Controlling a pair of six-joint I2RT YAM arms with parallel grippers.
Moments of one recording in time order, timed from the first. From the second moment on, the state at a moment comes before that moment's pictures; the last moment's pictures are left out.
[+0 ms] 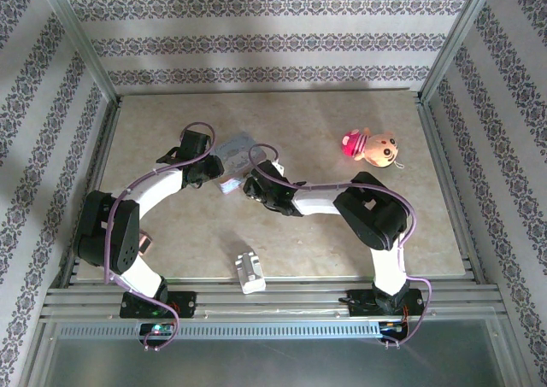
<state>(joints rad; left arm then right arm) -0.25 1.61 1.00 -0.35 0.03 -0.61 0.81 1.97 1.06 0.17 0.07 1.15</state>
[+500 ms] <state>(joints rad) -0.24 1.64 1.02 -0.32 0.06 -0.61 0.84 1.94 0.99 0.28 0.13 1.24</state>
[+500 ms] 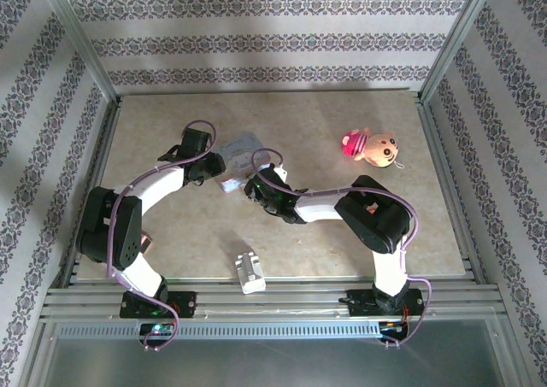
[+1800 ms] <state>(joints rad) -0.21 1.56 1.03 -0.35 0.10 -0.64 0.76 1.95 0.81 0.69 -0.10 1.10</state>
